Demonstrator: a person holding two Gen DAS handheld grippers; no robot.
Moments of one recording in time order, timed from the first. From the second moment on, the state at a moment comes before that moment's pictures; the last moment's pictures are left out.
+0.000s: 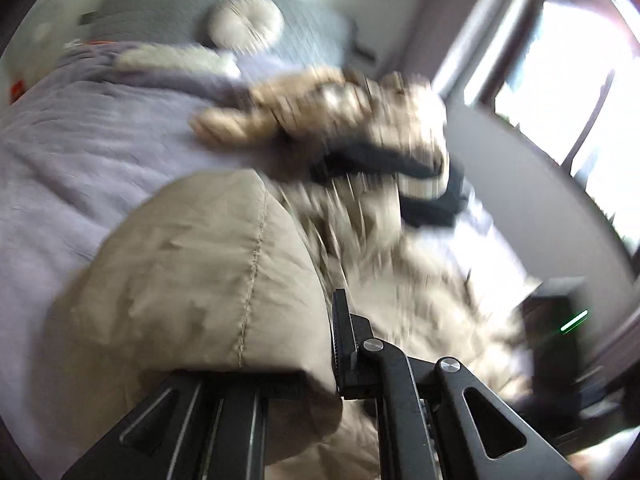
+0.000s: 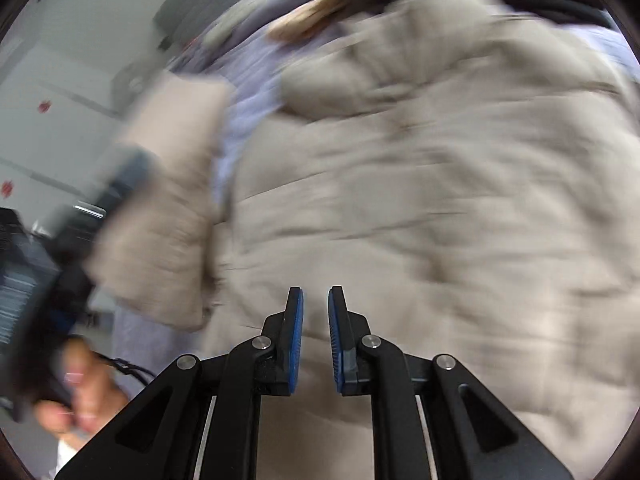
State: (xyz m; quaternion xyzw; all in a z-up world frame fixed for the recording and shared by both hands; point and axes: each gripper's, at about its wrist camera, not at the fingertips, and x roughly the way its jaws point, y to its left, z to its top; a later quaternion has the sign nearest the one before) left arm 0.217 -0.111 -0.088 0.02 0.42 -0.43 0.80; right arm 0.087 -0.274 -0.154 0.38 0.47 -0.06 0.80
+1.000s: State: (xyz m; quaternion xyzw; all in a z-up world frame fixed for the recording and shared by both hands) left arm 0.188 0.016 -0.170 0.08 0.51 -0.15 0.84; right arm 0.156 -0.197 -0.132 0.00 0.48 -0.14 0.87
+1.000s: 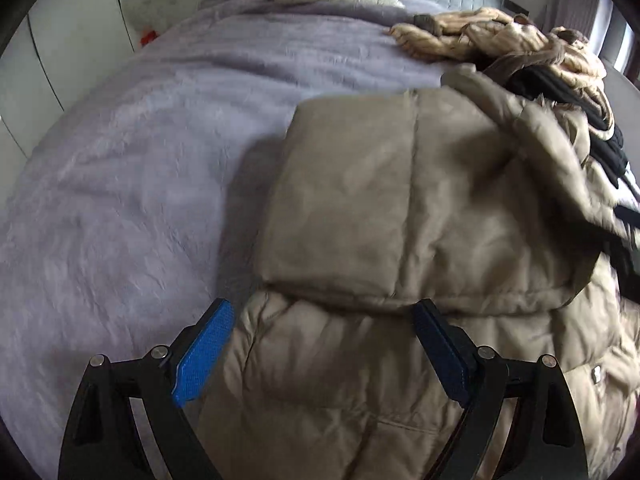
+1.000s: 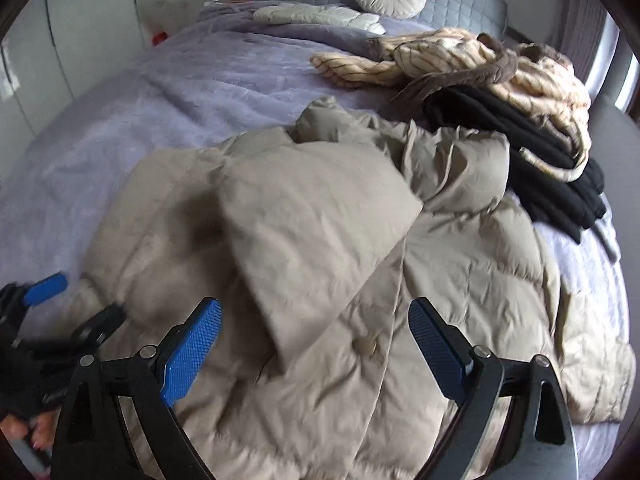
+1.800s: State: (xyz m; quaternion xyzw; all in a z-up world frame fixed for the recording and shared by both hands) left arm 0.342 0.034 -0.193 -0.13 0.62 -0.26 0.73; right arm 0.040 -0.365 -0.157 0.47 0.40 -0.13 0.78
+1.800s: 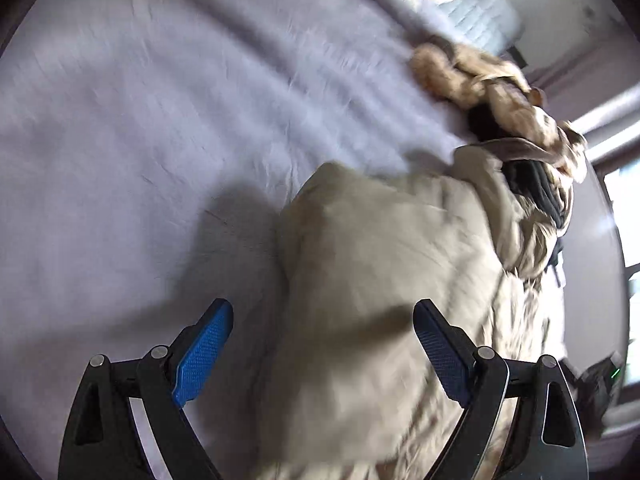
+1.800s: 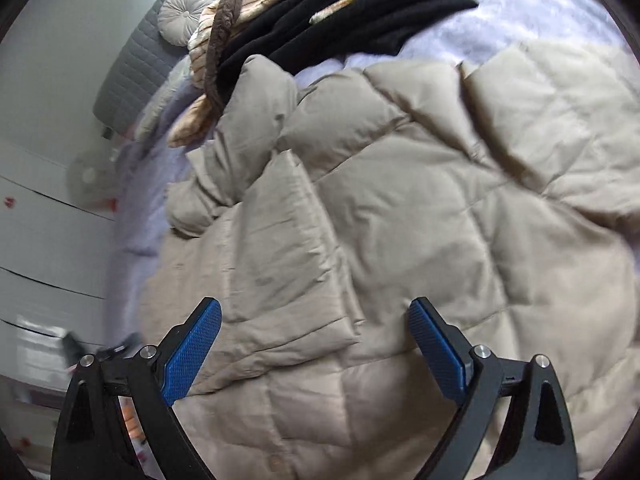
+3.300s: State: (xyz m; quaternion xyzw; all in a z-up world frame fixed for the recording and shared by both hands) left arm 0.245 -0.005 -0.148 0.10 0.50 -0.20 0.84; right arm 0.054 -0.327 -0.128 0.31 0.42 -0.19 0.83
